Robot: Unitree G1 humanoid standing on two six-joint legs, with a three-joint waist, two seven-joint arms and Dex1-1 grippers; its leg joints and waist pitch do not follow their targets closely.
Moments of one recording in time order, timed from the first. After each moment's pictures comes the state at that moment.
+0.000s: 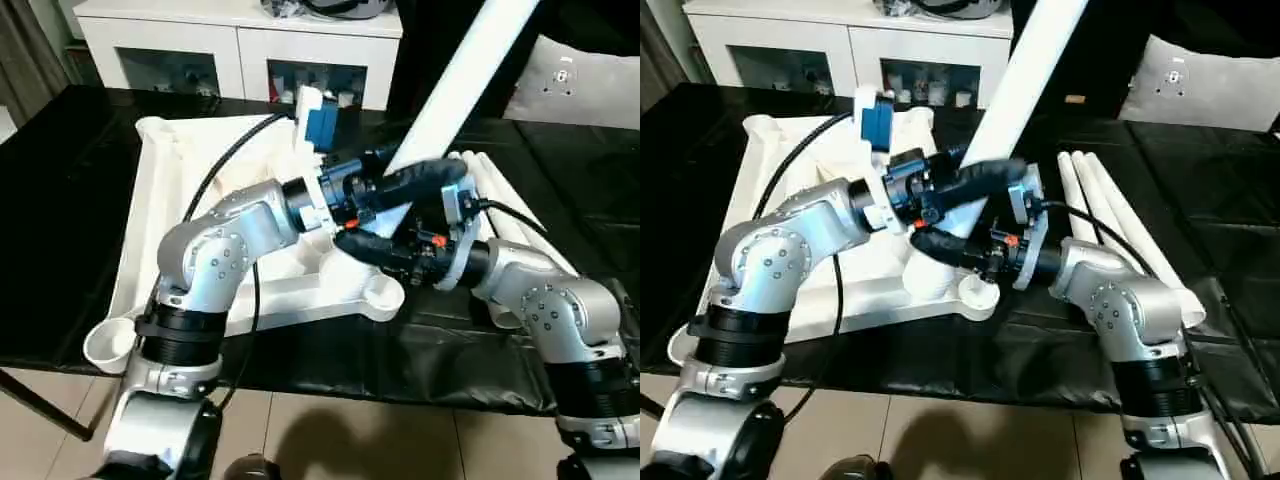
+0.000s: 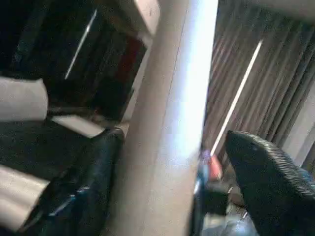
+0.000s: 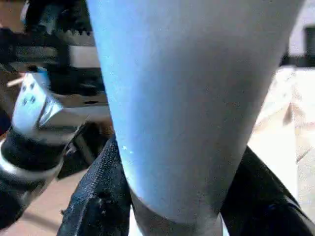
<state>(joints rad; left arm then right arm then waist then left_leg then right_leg) -0.72 0.02 0.01 -0.01 -0.77 0.77 -0.73 -0.47 -0.32 0.01 0.01 0.66 0.64 0.98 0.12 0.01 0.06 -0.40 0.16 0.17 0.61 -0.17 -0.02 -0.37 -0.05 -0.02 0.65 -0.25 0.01</state>
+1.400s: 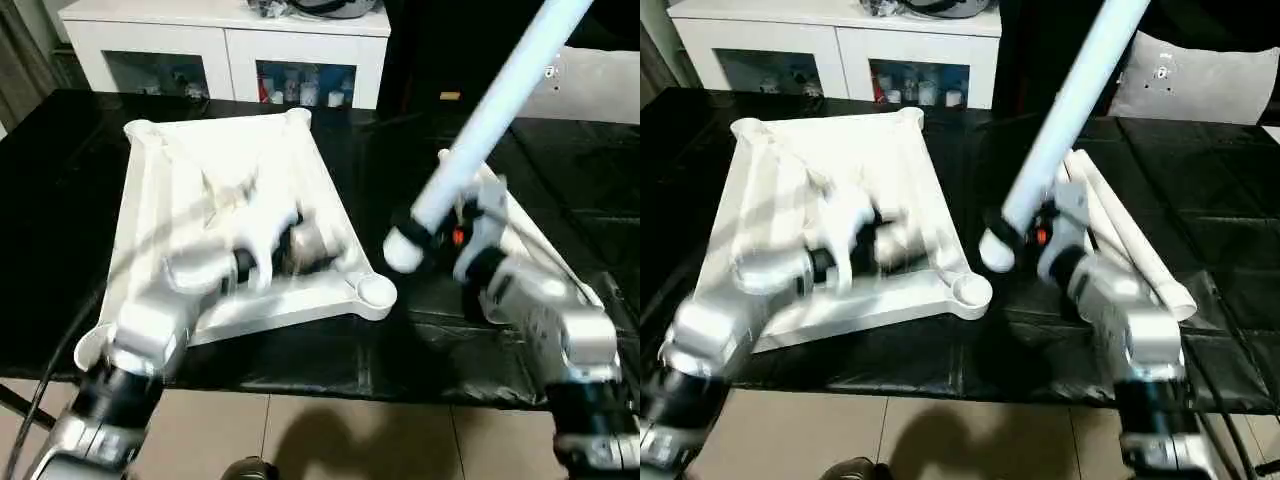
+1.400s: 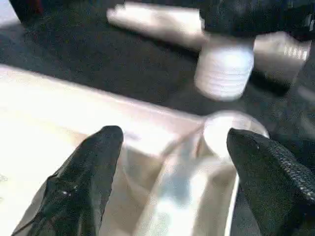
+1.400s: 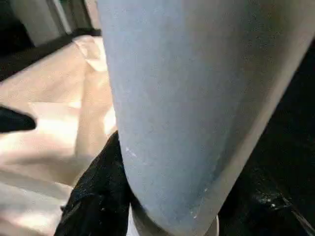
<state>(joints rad) -0.42 0.40 -0.28 -0.02 -0.23 0.53 -0.64 -0.36 -0.30 -0.04 0.08 0.36 0.52 0.48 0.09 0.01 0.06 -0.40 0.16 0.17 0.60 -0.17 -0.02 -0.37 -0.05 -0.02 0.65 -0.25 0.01</state>
